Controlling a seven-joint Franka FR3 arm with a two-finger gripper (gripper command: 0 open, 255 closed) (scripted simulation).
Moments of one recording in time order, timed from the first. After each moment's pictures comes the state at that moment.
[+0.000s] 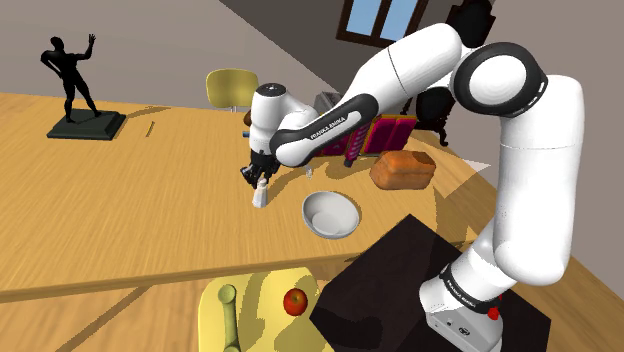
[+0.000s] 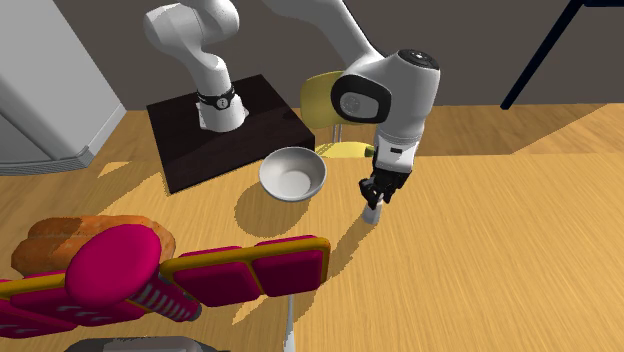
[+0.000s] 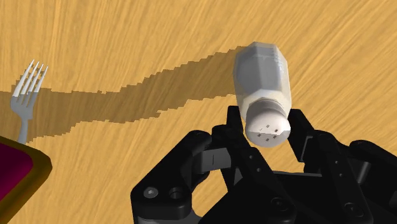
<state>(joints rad) 0.11 0.54 0.28 -1.87 -0.41 2.44 0.68</state>
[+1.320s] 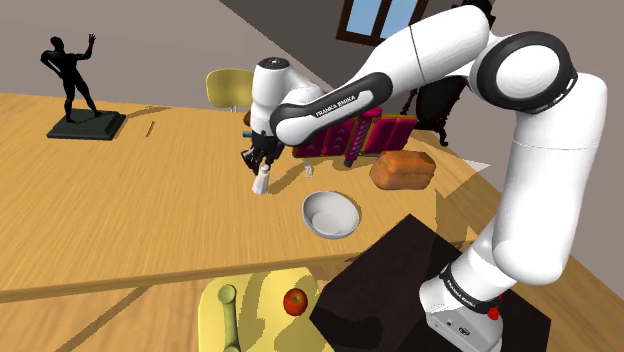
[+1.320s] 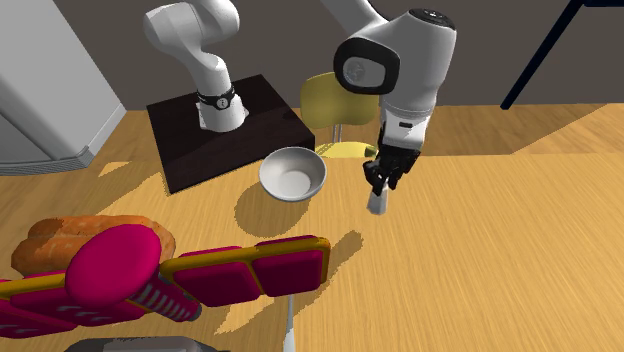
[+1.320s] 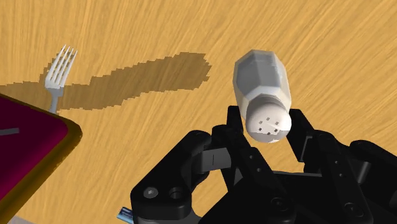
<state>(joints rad) 0.08 0.44 0.32 -1.86 -0.35 2.33 0.63</state>
